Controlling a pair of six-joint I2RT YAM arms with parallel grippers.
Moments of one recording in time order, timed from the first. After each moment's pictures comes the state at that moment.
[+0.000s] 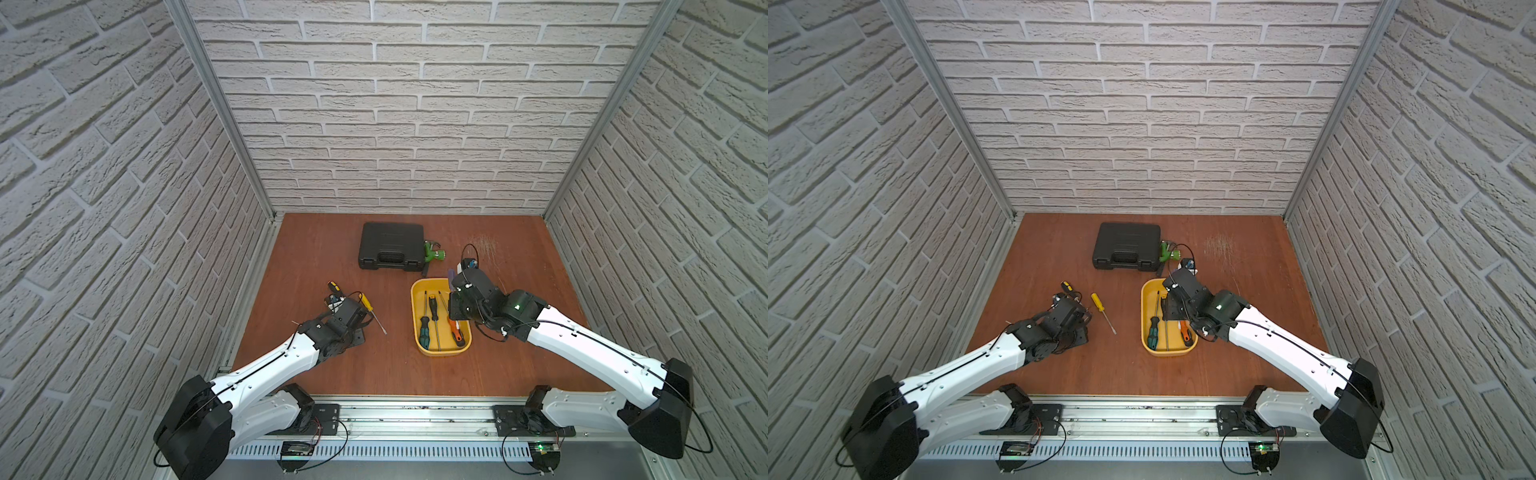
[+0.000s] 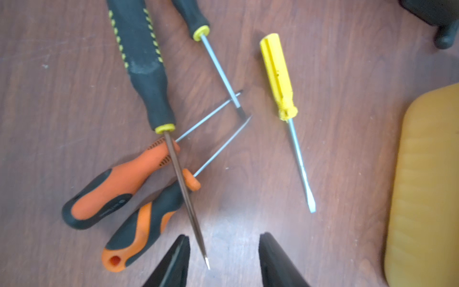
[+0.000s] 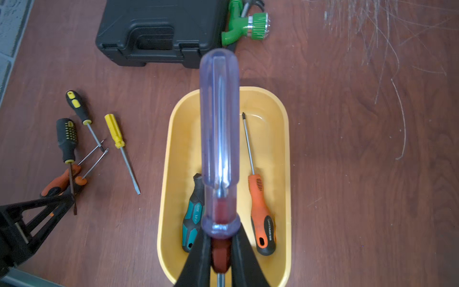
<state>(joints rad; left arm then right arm) -0.70 1.07 0.57 -0.61 -0.23 -0.89 0.76 1.21 1.05 -0.81 0.30 0.70</state>
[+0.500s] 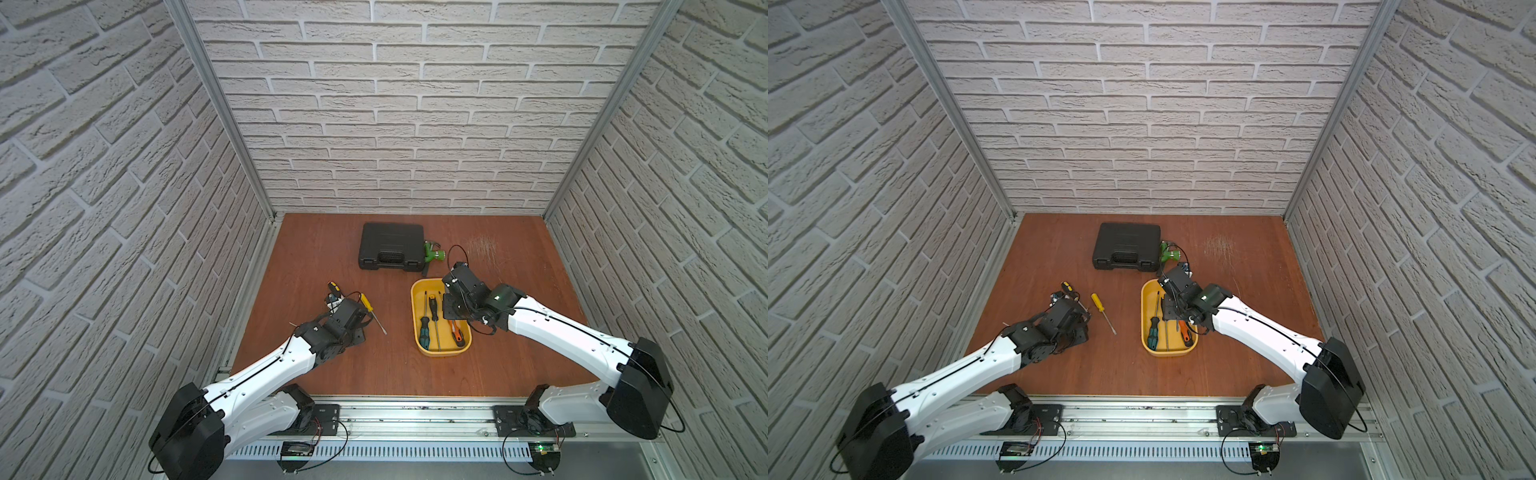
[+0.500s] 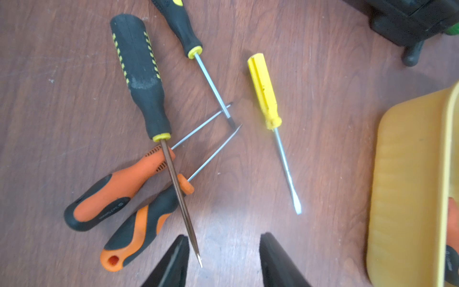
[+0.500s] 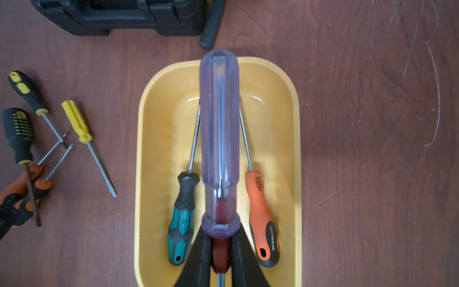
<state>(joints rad) -0.70 1.02 0.57 -0.61 -0.25 -0.89 0.70 1.38 1.04 -0.76 0.23 0.70</state>
